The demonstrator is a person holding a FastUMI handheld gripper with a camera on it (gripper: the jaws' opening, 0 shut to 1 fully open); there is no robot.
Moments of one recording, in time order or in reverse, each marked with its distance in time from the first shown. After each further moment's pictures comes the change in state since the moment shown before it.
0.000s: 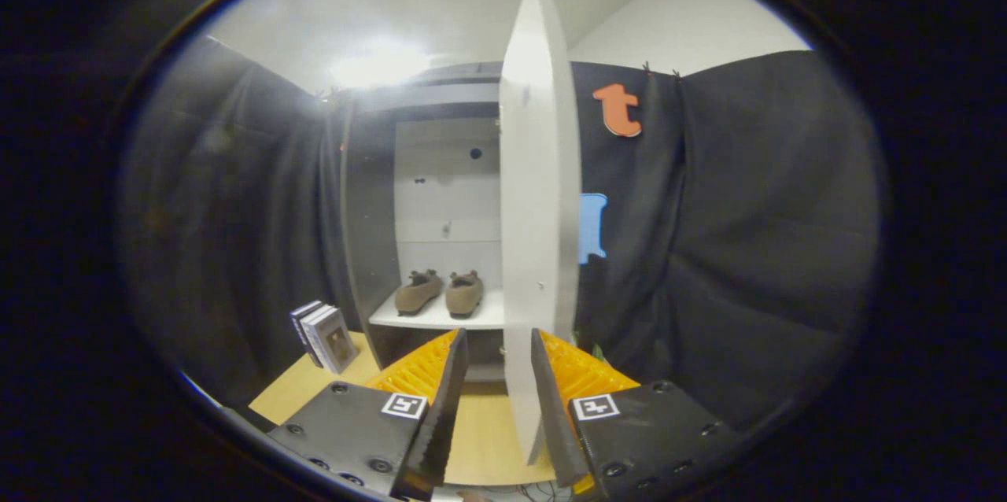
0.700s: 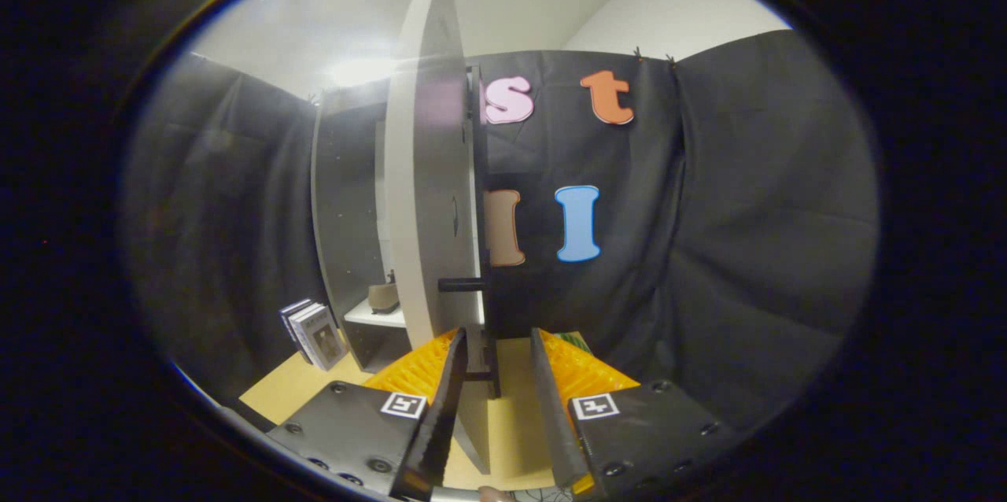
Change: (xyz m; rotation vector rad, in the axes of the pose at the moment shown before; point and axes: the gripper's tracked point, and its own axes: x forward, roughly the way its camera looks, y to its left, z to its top) arm 0.046 -0.050 0.004 0.019 -0.013 0.133
